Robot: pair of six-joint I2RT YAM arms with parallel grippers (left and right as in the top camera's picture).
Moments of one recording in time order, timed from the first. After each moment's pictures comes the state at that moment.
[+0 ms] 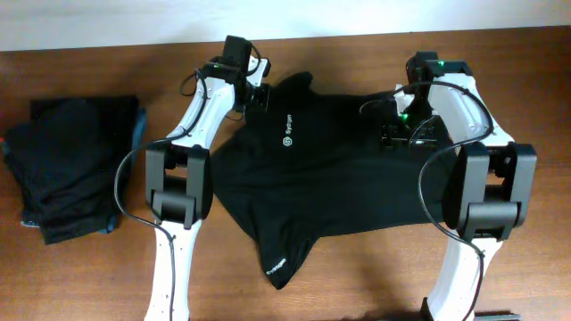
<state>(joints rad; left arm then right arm) -0.26 2.57 2.23 -0.82 0.28 -0.07 -0.04 2.17 1.77 -1.24 -0.13 -0.02</state>
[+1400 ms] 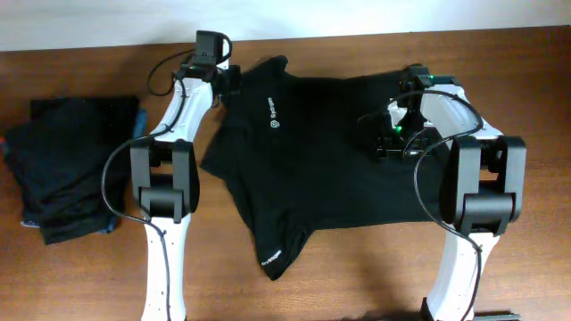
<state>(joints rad) -0.16 2.61 2.23 -0.55 0.05 -0.16 -0.04 2.23 1.65 -1.13 -0.12 -0.03</state>
